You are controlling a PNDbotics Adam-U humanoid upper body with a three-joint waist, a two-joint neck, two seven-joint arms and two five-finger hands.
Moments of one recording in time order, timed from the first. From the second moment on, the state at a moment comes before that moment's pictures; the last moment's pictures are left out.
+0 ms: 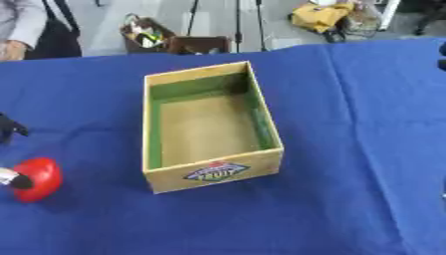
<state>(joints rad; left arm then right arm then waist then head) -0.55 0.71 -0.09 -1.58 -1.03 -0.12 -0.91 -0.29 -0.32 -0.21 -1.98 0.06 -0.07 -0.28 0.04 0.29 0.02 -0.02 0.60</state>
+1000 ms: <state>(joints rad) -0.50 0.59 -0.05 -1.53 -1.17 -0.09 -0.91 -0.28 -0.32 -0.21 -1.98 0.06 -0.06 -0.29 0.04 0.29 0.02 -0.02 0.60</state>
